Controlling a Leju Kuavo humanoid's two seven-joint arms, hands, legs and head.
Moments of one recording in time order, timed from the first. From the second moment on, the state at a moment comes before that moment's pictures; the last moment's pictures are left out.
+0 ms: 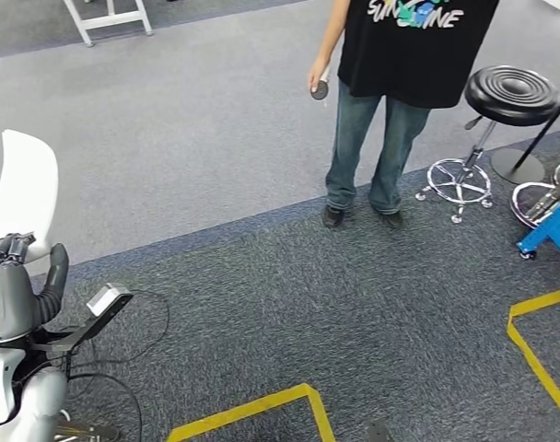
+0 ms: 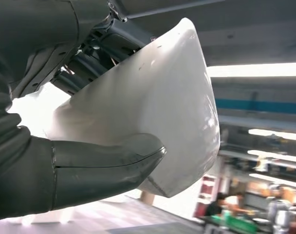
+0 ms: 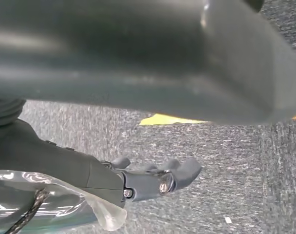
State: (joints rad) left arm -0.14 -0.05 0.03 -1.62 -1.32 0.70 -0.27; right arm -0.06 0.05 0.64 -0.16 -0.47 -0.38 -0.17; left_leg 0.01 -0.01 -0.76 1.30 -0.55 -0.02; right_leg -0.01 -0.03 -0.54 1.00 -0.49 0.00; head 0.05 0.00
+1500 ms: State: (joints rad) left arm -0.22 -0.10 -0.13 -1.62 -1.45 0.59 -0.16; right arm -0.08 0.04 0.64 -0.15 -0.50 -0.36 -0.19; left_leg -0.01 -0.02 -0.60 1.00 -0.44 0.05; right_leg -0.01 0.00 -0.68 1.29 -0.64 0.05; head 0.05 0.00
